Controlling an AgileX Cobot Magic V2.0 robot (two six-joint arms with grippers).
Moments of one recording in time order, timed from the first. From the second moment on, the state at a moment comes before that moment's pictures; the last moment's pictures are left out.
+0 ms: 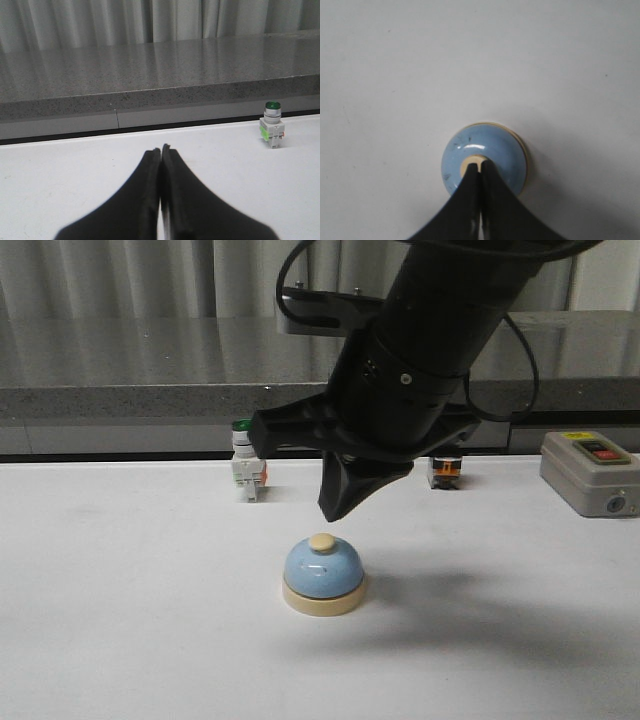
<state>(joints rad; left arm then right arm) -0.10 0.00 0.00 0.09 0.12 -0.02 0.65 1.77 -1.14 0.11 0.45 0.09</state>
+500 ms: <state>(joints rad) -0.10 0.00 0.00 0.09 0.12 -0.02 0.65 1.83 -1.15 0.11 0.45 0.09</state>
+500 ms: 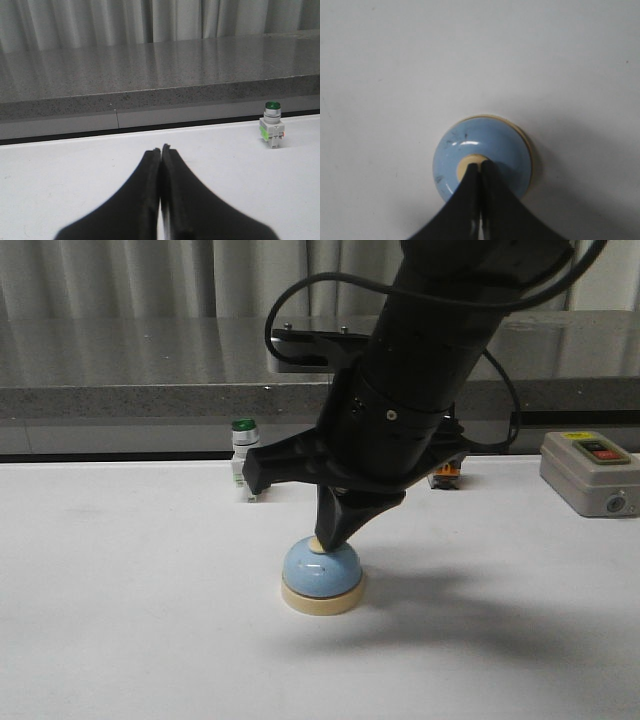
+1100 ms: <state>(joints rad) -0.10 0.00 0.00 0.09 0.12 -0.02 0.61 1.64 -1.15 0.08 0.50 0.09</state>
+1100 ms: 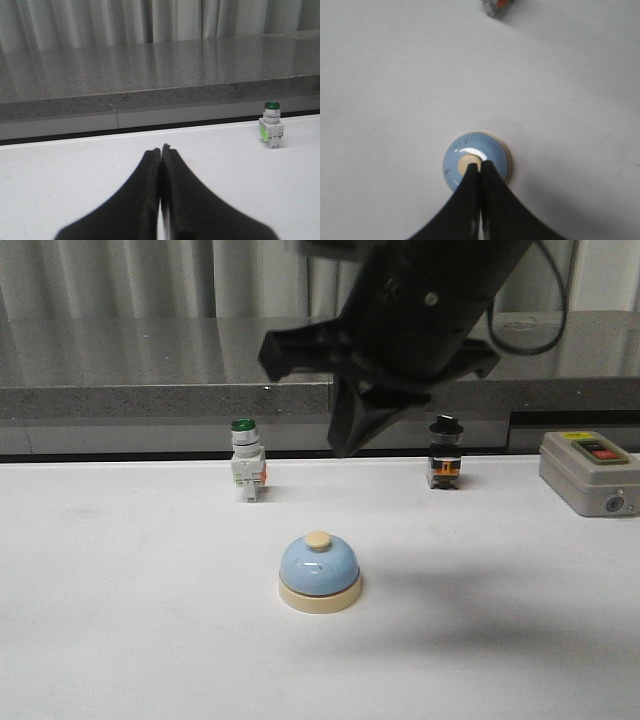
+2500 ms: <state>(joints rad) -0.10 0.00 0.00 0.09 0.12 -0.02 0.25 0.41 -0.48 0.03 0.53 0.09</state>
